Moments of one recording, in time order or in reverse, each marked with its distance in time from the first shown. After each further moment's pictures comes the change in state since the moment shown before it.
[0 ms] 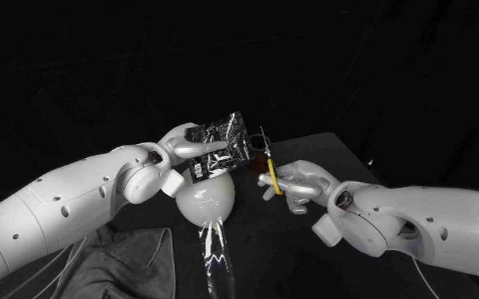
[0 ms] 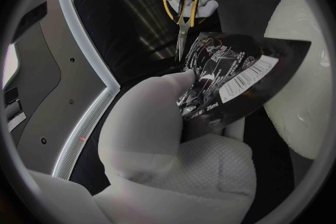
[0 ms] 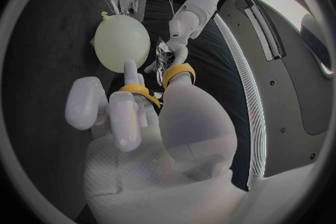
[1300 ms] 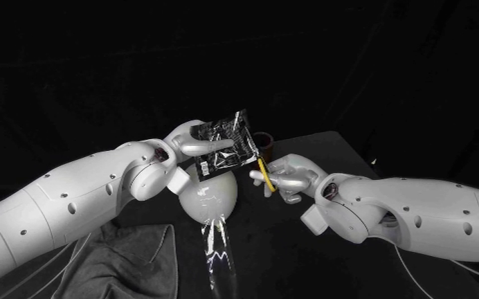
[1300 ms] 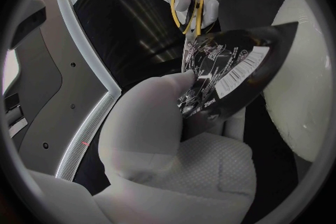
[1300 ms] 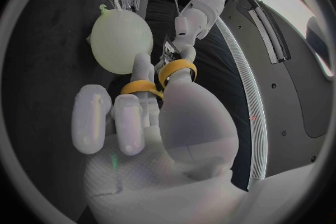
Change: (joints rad) left arm 0.001 0.006 0.002 0.022 -0.041 -0.015 0.001; left_hand -0.001 0.000 0.000 0.000 -0.001 0.001 -0.002 -0.006 0.000 0.001 -0.001 0.000 0.000 -0.001 -0.002 0.000 -0.001 0.002 0.000 0.000 -0.004 0.000; right arm 0.011 0.117 0.016 -0.113 -0.010 0.007 -0.024; right_hand 0.036 0.022 0.100 0.003 0.000 0.212 -0.126 0.209 0.050 0.164 -0.061 0.318 0.240 -0.002 -0.113 0.054 0.048 -0.016 0.103 -0.101 0.159 0.000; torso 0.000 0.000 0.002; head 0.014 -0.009
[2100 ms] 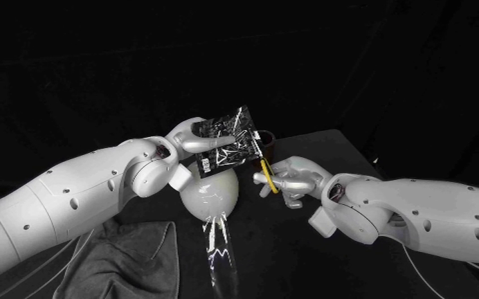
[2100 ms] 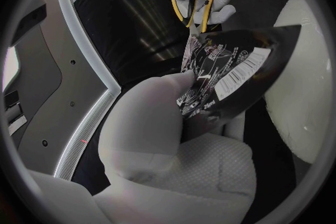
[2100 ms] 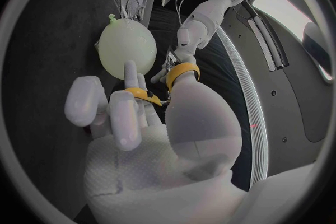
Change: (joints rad) left arm 0.000 -0.001 0.000 0.000 0.021 -0.001 -0.004; left_hand 0.000 0.000 0.000 0.006 0.003 -0.001 0.003 0.000 0.000 -0.003 0.003 0.000 -0.001 0.000 0.000 0.000 -0.001 0.001 0.000 0.000 0.000 -0.001; right arm -0.007 -0.027 0.000 0.007 -0.077 0.069 -0.022; right_hand -0.134 -0.123 0.056 0.010 0.000 -0.268 0.111 -0.169 -0.122 -0.183 0.071 -0.329 -0.178 0.000 0.111 -0.066 -0.038 0.008 -0.115 0.101 -0.190 -0.001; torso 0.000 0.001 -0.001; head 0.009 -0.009
